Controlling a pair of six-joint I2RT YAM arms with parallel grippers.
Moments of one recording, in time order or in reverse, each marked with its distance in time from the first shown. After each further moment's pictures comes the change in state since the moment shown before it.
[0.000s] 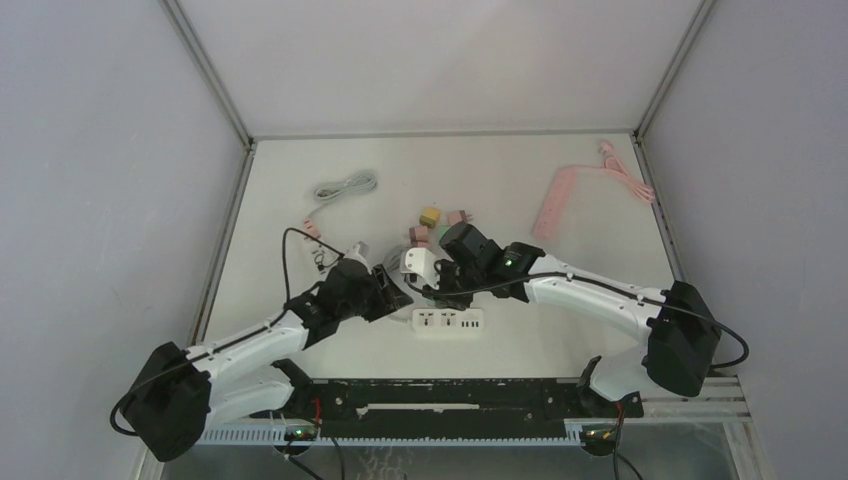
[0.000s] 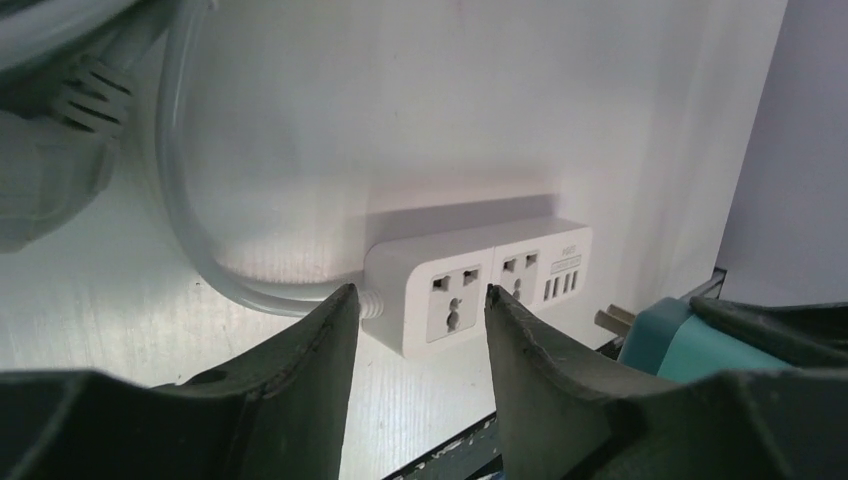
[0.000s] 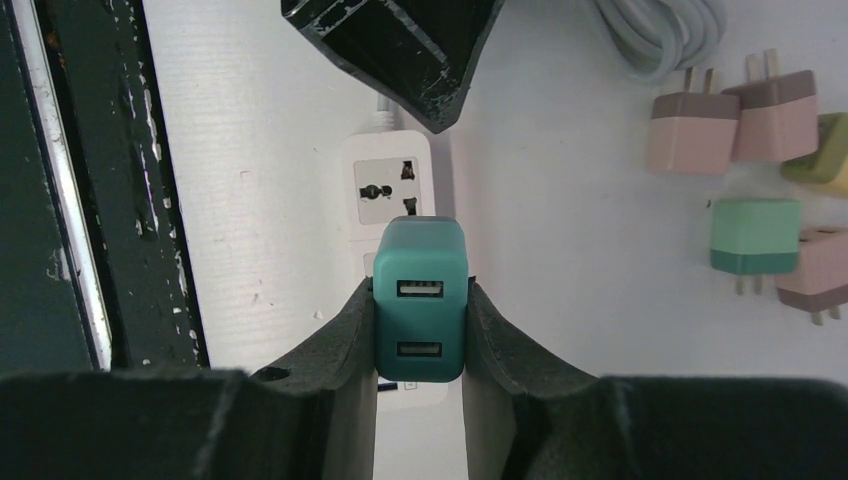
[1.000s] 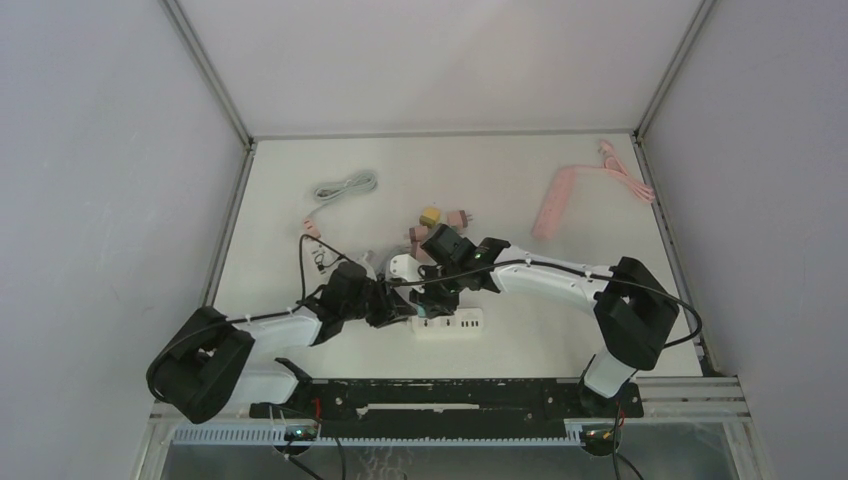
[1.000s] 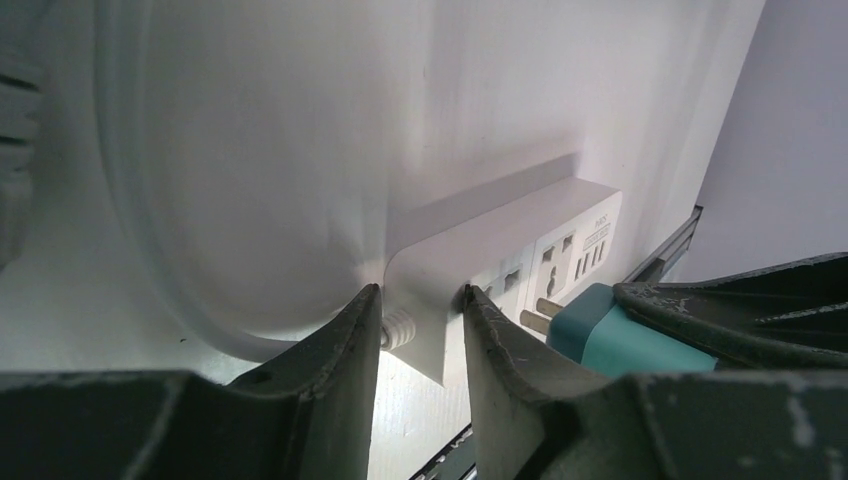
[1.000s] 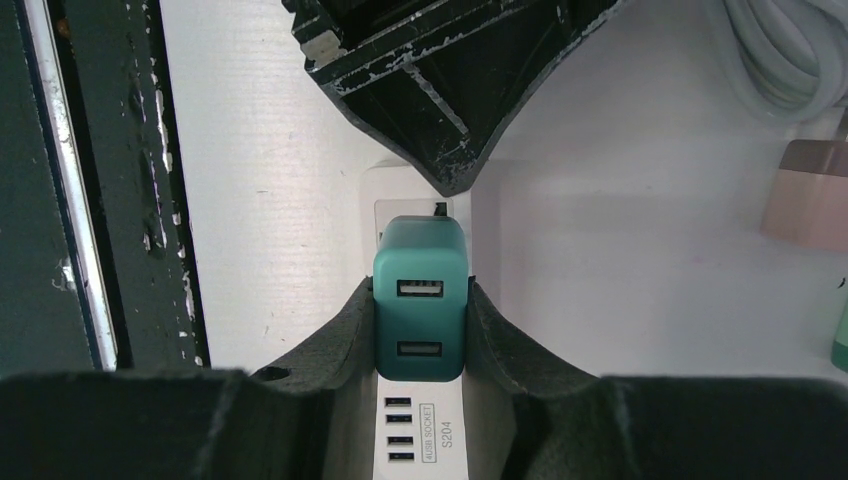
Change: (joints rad) left arm 0.090 0.236 -0.124 0.333 0.275 0.024; right arm -0.017 0.226 0.067 0.005 -0.125 -0.019
